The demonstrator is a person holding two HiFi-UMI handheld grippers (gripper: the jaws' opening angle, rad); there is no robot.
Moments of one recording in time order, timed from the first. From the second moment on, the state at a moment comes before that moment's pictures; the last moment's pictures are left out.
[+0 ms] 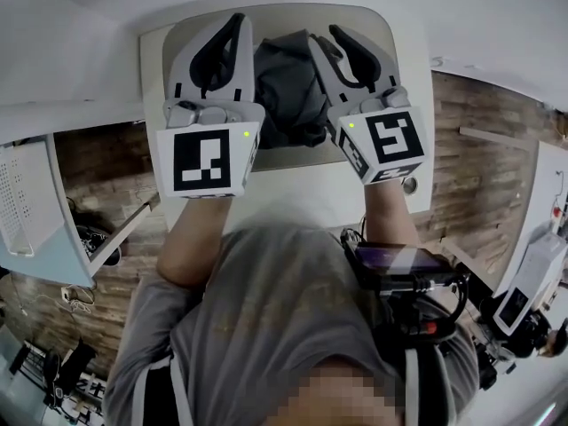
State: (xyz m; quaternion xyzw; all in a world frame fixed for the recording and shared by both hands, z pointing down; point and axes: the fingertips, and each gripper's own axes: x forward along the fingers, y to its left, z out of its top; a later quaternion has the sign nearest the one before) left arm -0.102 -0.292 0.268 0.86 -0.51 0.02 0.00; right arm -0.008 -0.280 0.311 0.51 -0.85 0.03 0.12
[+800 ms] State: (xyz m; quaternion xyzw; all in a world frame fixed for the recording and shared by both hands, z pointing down) left arm -0.113 -0.318 0.297 0.86 -0.51 0.00 0.06; right arm -0.043 -0.249 0.454 0.26 -0.87 0.17 0.38
